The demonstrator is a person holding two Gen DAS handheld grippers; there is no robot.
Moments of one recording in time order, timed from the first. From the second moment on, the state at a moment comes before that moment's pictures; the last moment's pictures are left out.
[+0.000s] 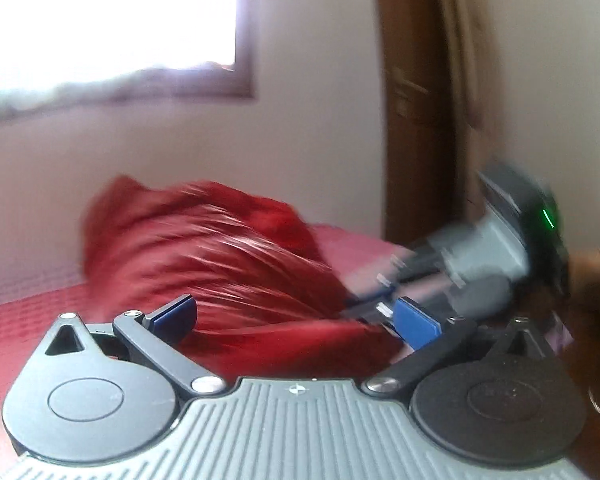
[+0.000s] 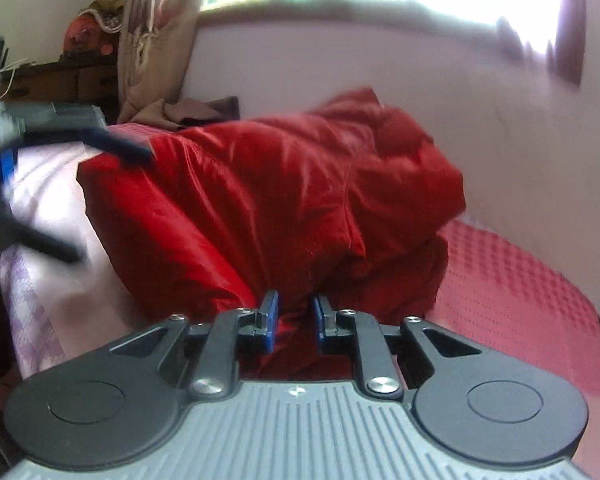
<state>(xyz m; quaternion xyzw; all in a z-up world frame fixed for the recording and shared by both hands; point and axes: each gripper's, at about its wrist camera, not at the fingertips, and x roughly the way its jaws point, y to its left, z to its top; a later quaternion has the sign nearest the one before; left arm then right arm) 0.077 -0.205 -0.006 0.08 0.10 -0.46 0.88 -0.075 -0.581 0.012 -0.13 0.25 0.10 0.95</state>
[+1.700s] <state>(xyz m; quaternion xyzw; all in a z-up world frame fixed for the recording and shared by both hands) 0.175 -0.230 -0.026 0.08 0.26 -0.37 0.89 0.002 -0.640 -0.015 0.28 0.26 0.00 0.92</state>
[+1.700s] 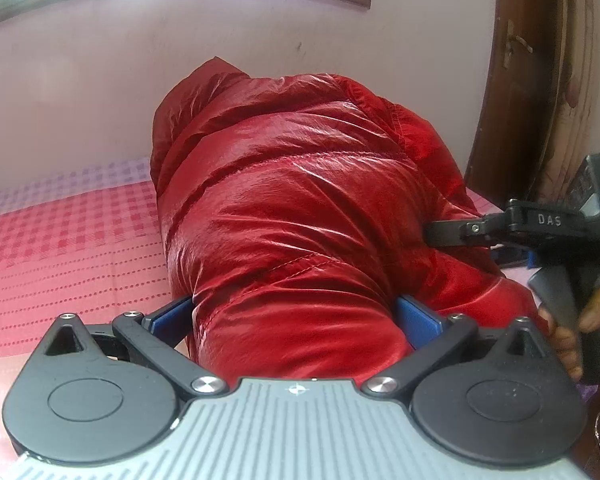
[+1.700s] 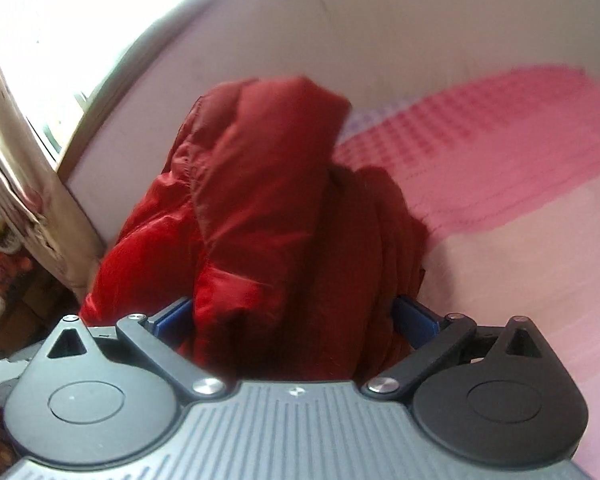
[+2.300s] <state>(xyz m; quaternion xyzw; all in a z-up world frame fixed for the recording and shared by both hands) 0.221 -0.187 0.005 -0.05 0.29 -0.42 0.86 -0.002 -0.655 -0.039 0.32 0.23 0.04 0.92</state>
